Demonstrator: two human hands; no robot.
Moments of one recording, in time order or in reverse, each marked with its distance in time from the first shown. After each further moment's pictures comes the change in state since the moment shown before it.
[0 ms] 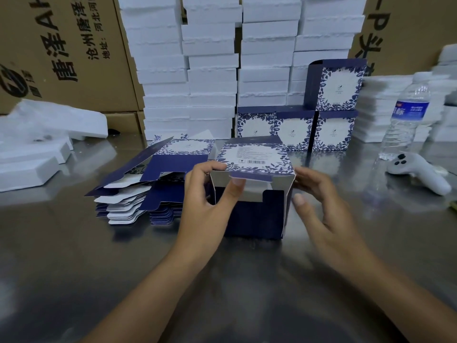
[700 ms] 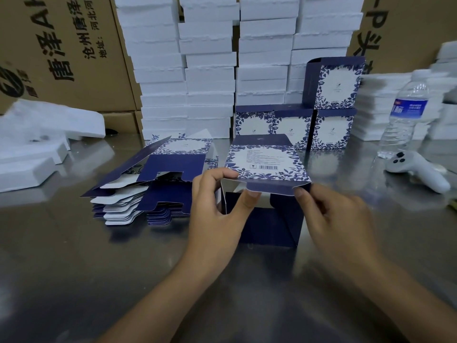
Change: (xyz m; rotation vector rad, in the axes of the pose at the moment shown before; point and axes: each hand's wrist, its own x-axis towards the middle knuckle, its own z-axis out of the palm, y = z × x) left_hand -0.010 -0.001 0.014 0.026 0.007 0.041; right_hand 0.001 -0.021 -0.008 -0.576 0.163 0.023
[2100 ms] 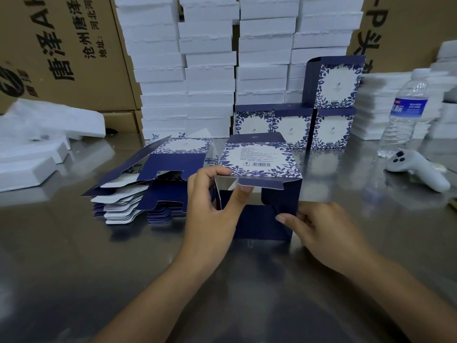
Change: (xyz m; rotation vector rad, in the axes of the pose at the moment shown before) left_hand 0.003 0.000 -0.004 -0.001 0.016 -0.037; right_hand 0.001 0.015 0.008 -0.047 -0.482 0.012
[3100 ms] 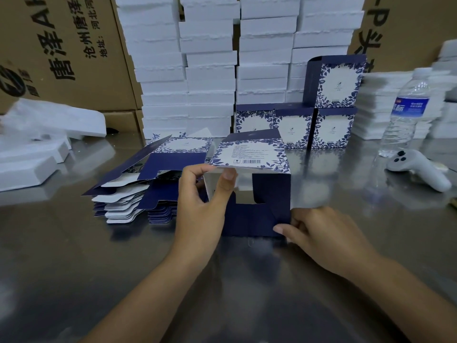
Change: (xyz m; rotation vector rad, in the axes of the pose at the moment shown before) left_hand 0.008 -0.002 -0.006 -0.066 0.113 -0.030; right_hand -0.001 0.007 0.006 -0.199 -0.034 -0.051
